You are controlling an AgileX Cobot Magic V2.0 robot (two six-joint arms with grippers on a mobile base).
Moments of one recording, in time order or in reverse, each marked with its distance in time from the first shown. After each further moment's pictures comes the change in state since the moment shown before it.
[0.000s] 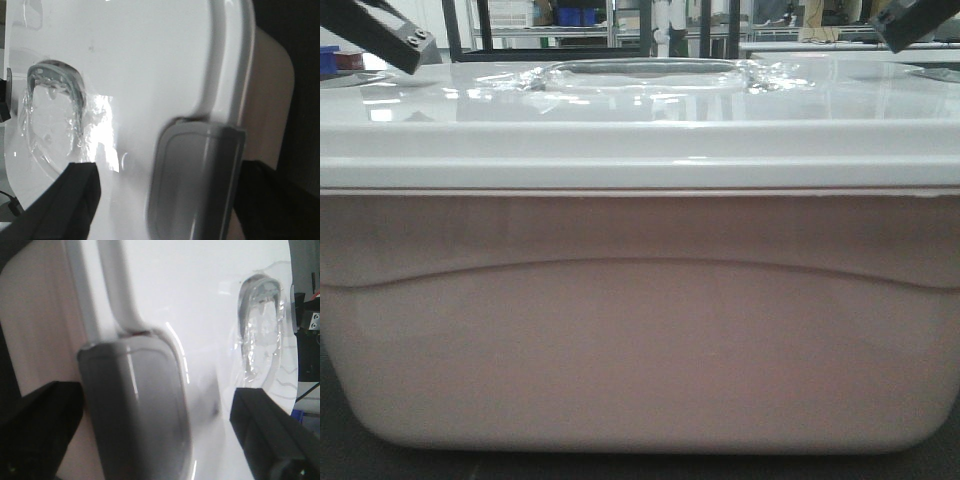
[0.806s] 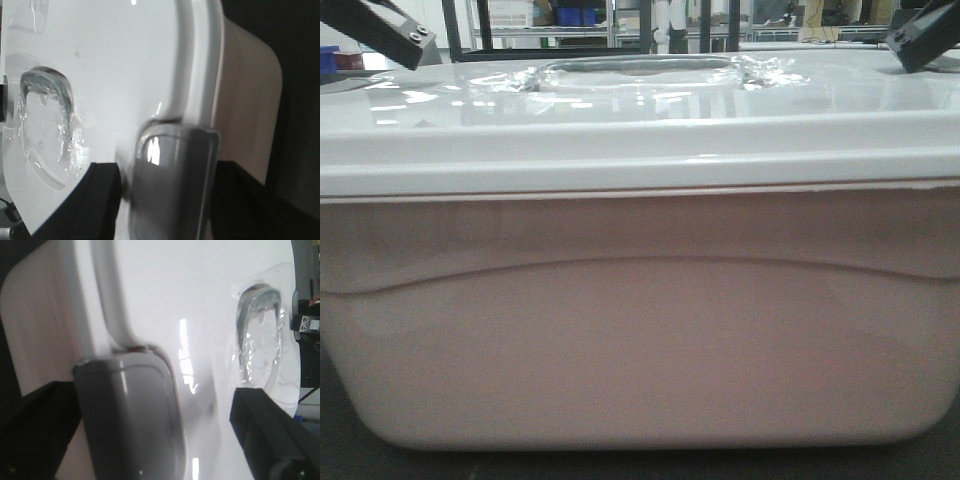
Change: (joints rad) left arm 0.000 0.000 0.000 -0.012 -0.012 -0.002; right arm 0.000 0.002 0.000 -0.007 -0.010 0.002
